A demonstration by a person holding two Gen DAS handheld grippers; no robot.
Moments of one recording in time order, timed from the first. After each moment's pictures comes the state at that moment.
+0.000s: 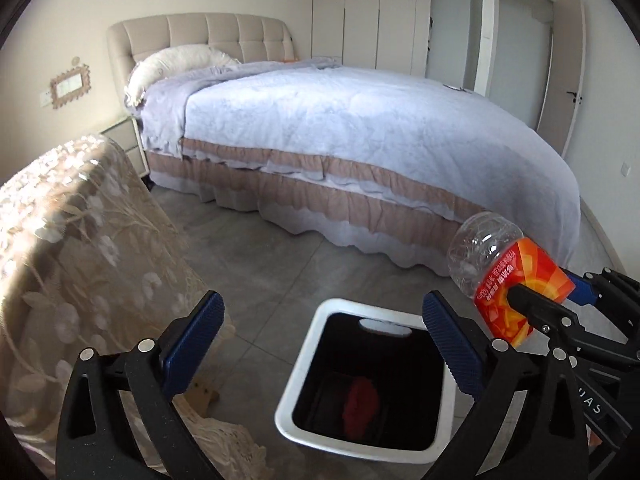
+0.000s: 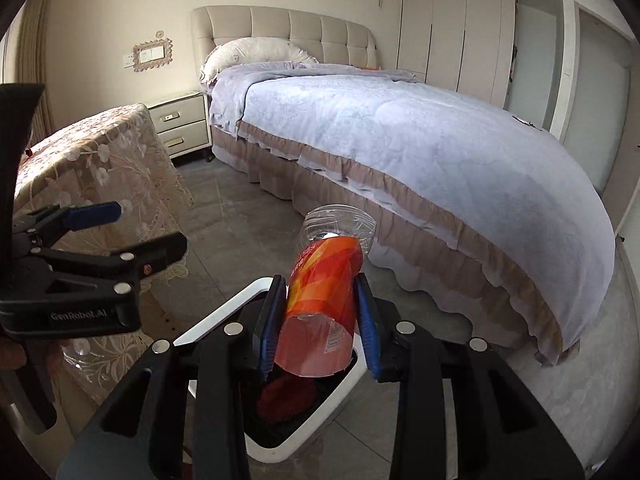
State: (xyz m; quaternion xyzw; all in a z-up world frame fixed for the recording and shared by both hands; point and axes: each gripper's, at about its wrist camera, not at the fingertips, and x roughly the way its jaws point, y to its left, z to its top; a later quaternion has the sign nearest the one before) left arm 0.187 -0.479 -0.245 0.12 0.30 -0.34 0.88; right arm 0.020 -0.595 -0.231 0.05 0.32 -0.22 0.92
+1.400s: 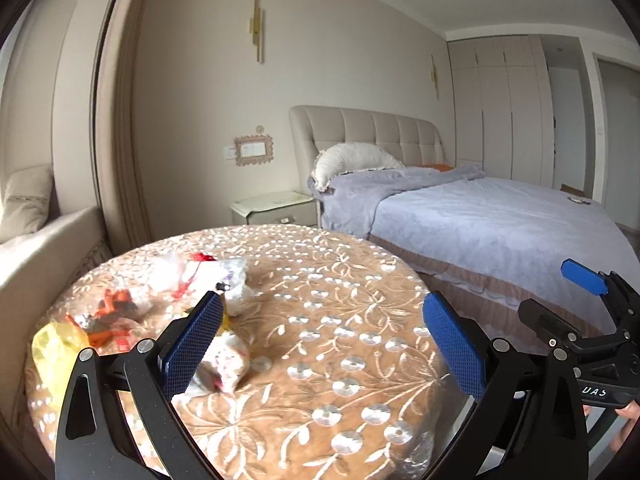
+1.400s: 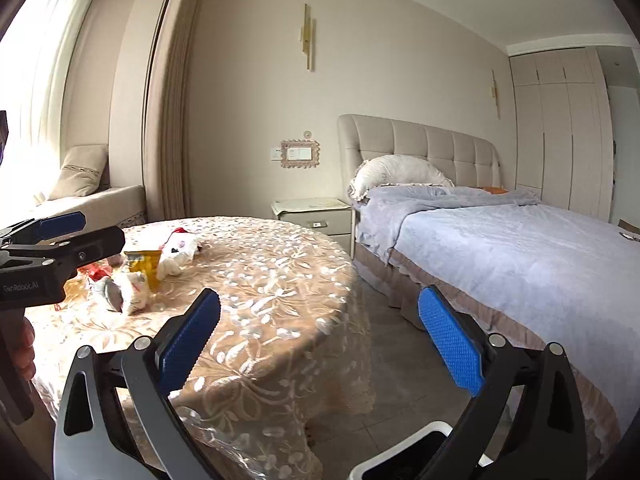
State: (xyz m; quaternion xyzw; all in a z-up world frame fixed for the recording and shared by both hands) left arm 0.115 -0.202 -0.077 0.05 0.15 -0.08 0.98; right arm 0.062 -0.430 -0.087 0.00 0.13 0.01 0.99
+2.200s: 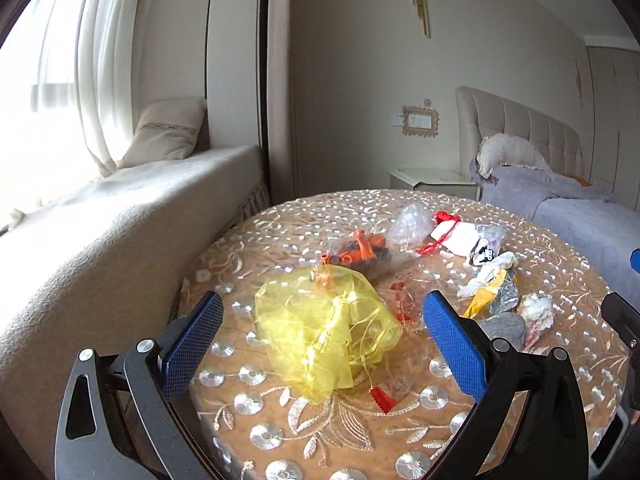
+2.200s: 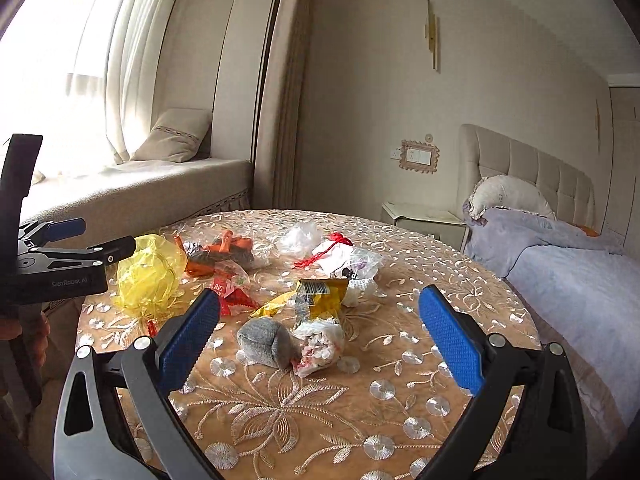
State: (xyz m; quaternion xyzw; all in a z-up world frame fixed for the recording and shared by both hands) left arm 0.124 0.036 -0.092 -0.02 0.21 0.15 0.97; right arm 0.126 -0.219 -0.073 -0.07 0.15 0.17 0.97
